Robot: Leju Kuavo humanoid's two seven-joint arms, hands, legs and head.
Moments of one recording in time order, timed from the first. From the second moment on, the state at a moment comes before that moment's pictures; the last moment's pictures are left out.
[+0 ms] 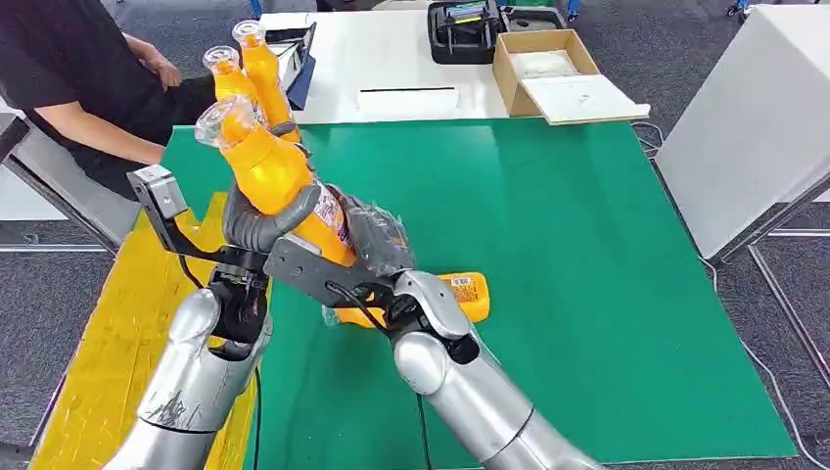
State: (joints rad) left arm -0.42 -0.09 -0.19 -1.44 0.37 -0.03 -0.24; right arm -0.52 0.28 0.77 -1.16 0.80 0.09 0.28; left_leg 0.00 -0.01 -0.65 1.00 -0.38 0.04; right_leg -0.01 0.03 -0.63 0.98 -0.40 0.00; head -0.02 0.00
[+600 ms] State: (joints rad) left arm -0.46 0.06 -0.12 -1.38 0.01 -0.03 -0.27; right arm -0.36 0.13 0.62 -1.36 0.81 0.01 0.14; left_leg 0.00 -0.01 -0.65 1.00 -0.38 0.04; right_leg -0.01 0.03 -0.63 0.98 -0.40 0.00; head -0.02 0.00
